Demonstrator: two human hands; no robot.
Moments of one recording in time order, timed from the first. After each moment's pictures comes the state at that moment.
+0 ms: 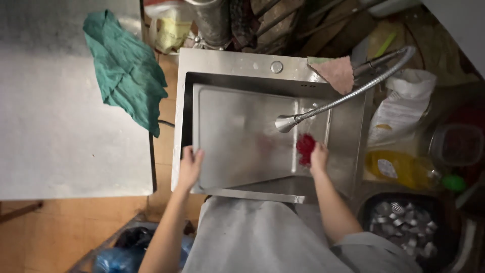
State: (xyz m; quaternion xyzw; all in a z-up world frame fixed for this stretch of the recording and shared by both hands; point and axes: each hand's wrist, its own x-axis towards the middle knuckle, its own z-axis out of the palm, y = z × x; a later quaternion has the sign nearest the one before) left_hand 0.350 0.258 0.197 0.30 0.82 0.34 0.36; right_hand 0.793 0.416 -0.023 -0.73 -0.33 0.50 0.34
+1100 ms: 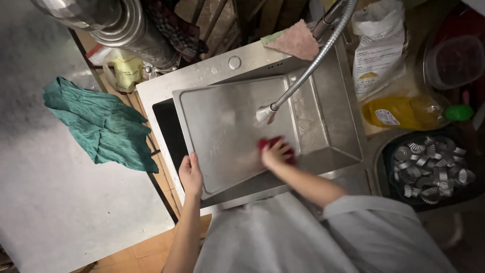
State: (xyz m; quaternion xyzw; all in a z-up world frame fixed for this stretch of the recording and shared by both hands) left_hand 0.354 0.323 0.185 0.31 0.78 0.38 0.39; right_hand 0.614 0.328 -0.028 -0.83 -0.43 0.34 -0.07
